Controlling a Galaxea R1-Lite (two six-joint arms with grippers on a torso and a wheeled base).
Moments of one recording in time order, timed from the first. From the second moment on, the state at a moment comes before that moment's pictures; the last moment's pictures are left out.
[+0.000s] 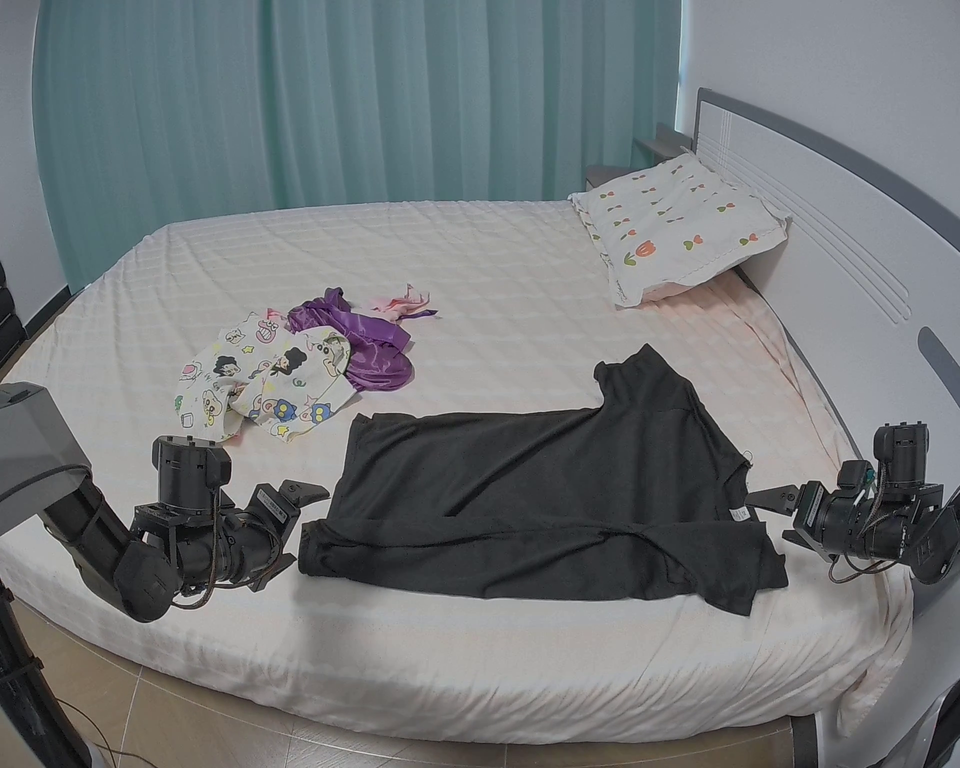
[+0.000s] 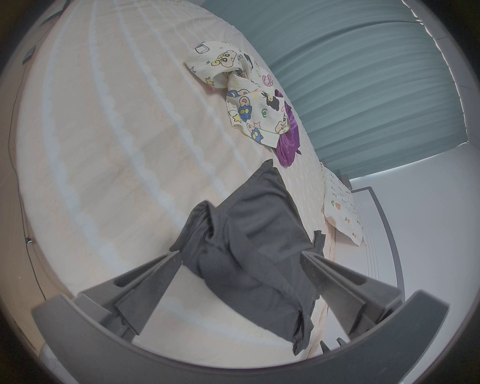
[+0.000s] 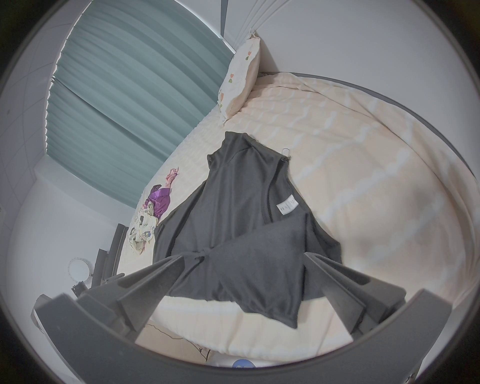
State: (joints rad) left arm -0.19 1.96 -0.55 -0.82 -0.16 -1.10; right arm -0.04 1.79 -0.45 -0.72 0.36 0.56
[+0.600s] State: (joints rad) left arm -0.21 2.00 -0.65 -0.74 -0.15 -1.04; right arm -0.04 1.76 -0.43 -0.73 0.37 0.56
